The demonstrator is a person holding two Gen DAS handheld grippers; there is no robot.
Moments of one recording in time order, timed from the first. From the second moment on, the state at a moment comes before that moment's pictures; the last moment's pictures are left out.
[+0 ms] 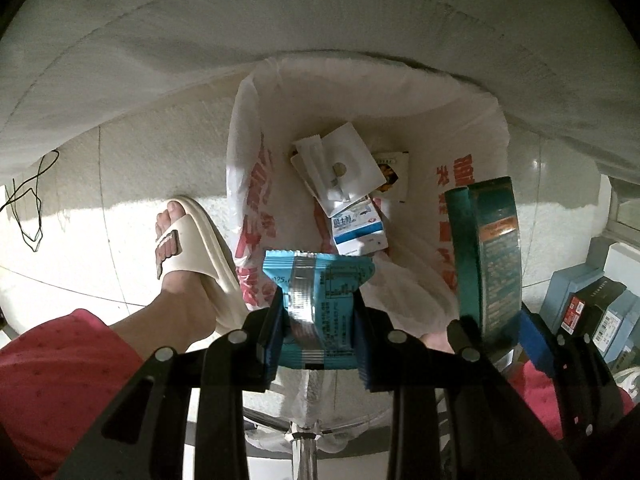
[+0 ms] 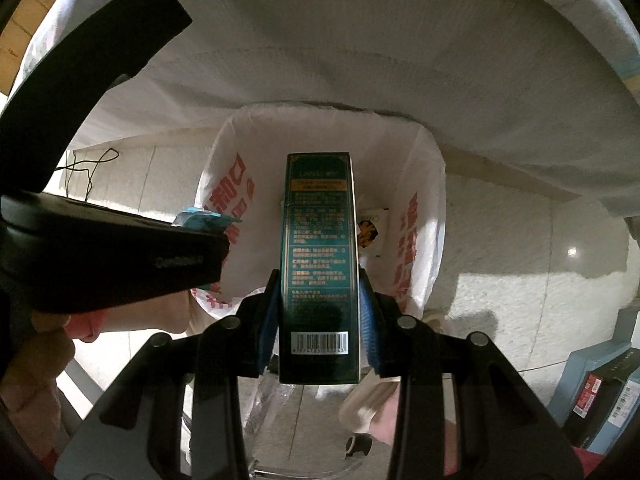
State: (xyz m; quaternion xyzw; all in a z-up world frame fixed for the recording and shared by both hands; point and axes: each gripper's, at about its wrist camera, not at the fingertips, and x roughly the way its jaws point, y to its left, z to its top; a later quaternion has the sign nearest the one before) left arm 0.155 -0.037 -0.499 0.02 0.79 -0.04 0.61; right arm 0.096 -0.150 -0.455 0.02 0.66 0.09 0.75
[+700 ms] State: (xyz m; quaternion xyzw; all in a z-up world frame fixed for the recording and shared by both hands) left arm 0.167 -0.042 -0.518 0.01 0.80 -0.03 0.59; right arm 0.107 -0.146 -0.474 0.04 0.67 0.11 0.74
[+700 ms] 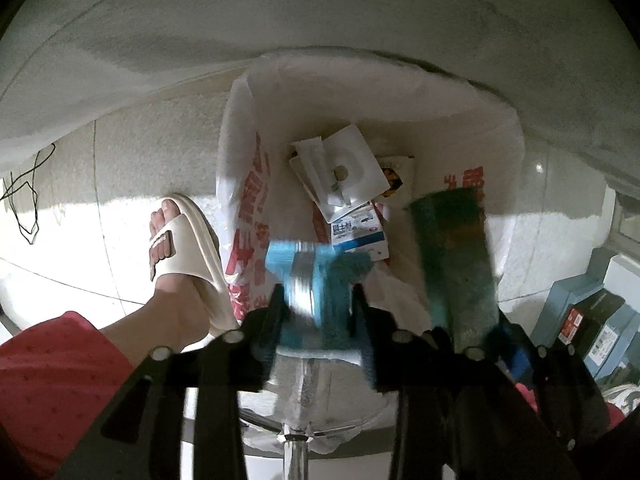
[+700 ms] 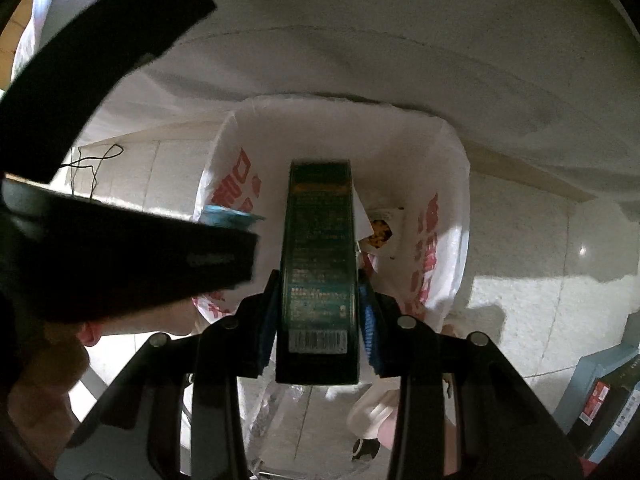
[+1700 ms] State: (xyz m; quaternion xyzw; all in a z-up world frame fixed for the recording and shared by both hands) left arm 0.156 -0.034 -0.493 0.02 0.79 -0.03 0.61; right arm 0.106 -0.189 -0.449 0.07 0.66 0.04 0.74
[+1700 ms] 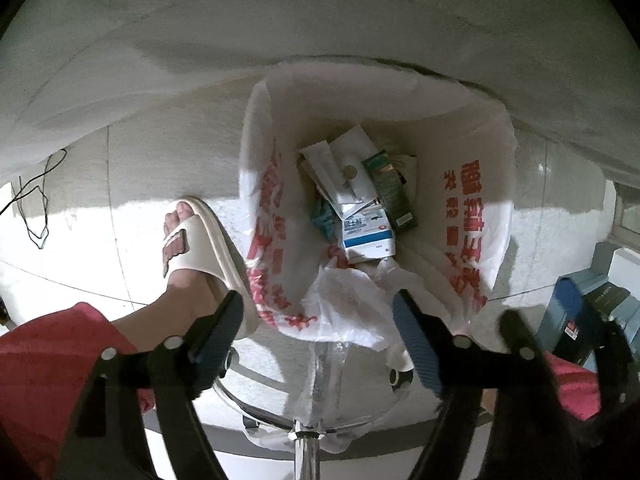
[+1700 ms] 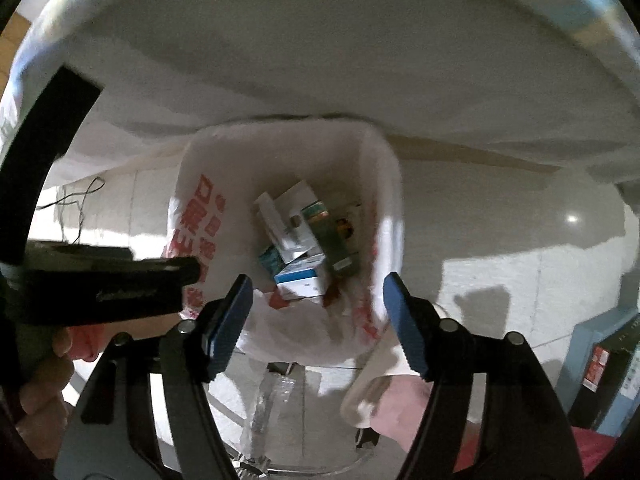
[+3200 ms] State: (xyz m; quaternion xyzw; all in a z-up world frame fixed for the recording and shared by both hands) left arm 0.045 -0.027 -0.218 0.06 0.57 -0.03 0.82; right arm -0.019 -0.185 -0.190 0.06 0.46 0.00 0.89
